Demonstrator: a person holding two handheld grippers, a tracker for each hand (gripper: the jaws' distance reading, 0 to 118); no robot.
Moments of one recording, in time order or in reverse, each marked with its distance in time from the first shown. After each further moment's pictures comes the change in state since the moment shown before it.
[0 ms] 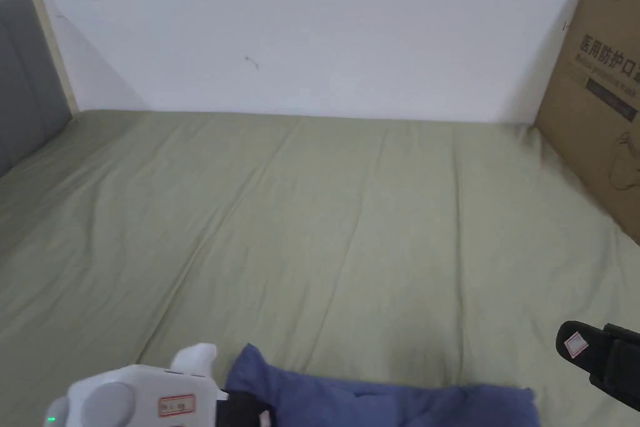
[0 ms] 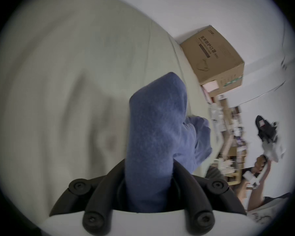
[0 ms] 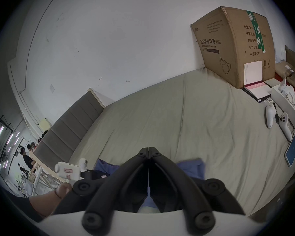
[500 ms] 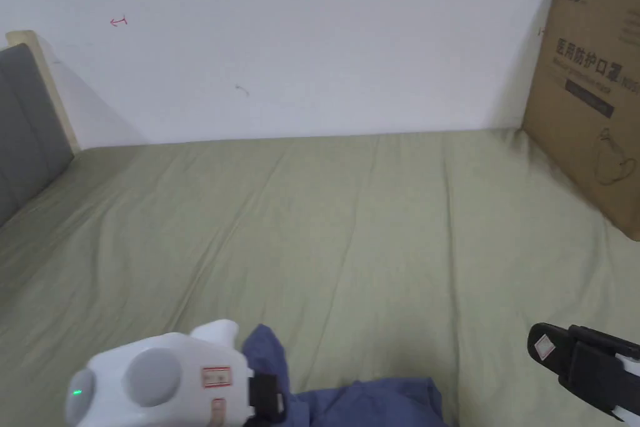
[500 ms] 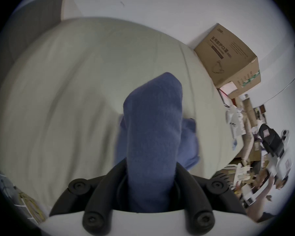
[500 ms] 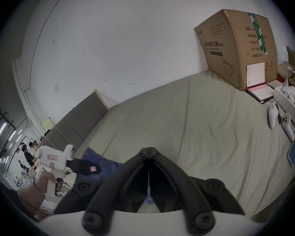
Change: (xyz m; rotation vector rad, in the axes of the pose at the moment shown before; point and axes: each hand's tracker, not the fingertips) left arm 0.081 0.025 0.008 -0.046 0.097 0.021; right arm -0.001 -0.014 0.007 0.033 0.034 0.028
